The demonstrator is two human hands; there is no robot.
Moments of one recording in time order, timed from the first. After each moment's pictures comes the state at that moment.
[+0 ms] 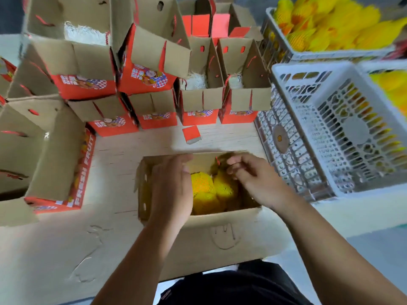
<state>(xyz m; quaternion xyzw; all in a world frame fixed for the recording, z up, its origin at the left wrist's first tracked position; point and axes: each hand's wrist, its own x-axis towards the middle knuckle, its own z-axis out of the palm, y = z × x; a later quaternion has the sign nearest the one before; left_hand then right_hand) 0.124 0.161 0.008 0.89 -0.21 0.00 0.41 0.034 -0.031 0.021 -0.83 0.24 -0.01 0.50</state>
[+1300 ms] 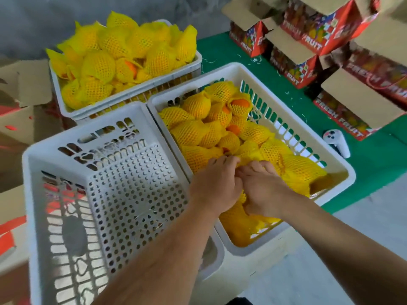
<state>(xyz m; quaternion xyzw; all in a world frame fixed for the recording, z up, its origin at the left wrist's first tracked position) -0.095 -0.509 -0.005 0.79 -0.58 -0.13 0.14 -0.224 -0.608 -0.028 -0.97 0.21 0.11 0.09</state>
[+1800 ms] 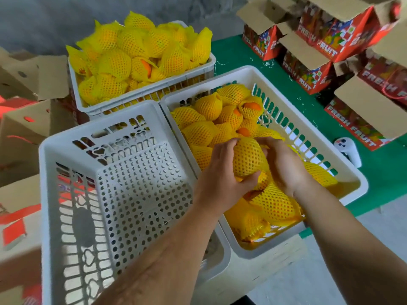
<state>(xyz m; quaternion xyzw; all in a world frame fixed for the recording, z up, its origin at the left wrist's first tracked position) -0.089 -0.504 -0.006 0.76 -0.50 -0.12 0.39 -0.206 -0.637 0.013 -0.69 0.37 -0.12 0.61</state>
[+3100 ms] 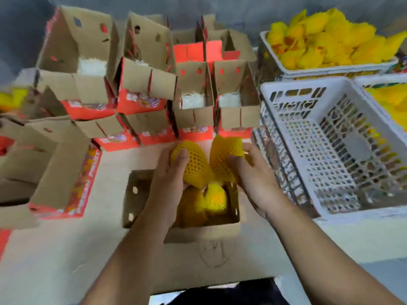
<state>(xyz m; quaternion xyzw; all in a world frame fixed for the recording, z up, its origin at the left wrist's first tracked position) 0.120 0.099 0.047 0.68 -0.02 -0.20 0.71 0.041 -0.067 0.039 -0.67 0.26 -0.13 0.68</state>
